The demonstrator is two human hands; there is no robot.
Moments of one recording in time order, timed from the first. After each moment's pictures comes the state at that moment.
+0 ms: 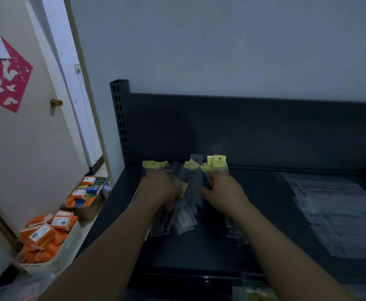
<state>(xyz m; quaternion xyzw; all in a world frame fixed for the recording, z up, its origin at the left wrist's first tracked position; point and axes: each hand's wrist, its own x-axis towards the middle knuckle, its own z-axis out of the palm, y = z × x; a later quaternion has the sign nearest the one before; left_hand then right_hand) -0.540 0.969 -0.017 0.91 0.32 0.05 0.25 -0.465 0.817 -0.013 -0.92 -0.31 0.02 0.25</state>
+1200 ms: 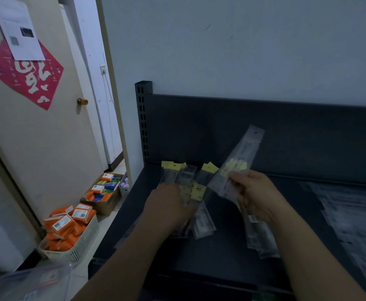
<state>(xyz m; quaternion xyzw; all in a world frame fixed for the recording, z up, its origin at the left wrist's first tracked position) -0.594 0.950 -0.016 0.93 0.29 0.12 0.17 -0.448 0.813 -0.005 -0.63 -0.13 0.28 0.71</state>
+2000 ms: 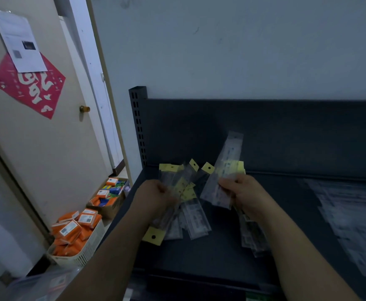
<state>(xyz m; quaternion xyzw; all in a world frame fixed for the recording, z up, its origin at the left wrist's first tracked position) -0.590 0.976 -0.012 0.86 0.35 0.15 0.33 -0.447 0.811 -0.012 -0.68 -0.20 0.29 0.64</state>
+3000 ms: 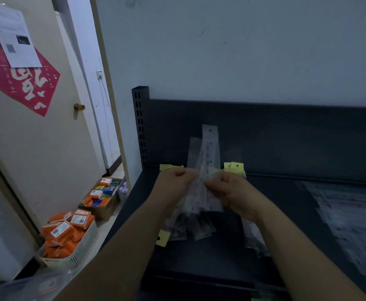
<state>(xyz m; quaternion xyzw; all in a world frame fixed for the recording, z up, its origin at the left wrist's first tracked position) -0.572 0.954 0.009 0.70 0.25 0.20 0.63 -0.470 0.827 0.005 -0.62 -0.25 0.37 0.64</state>
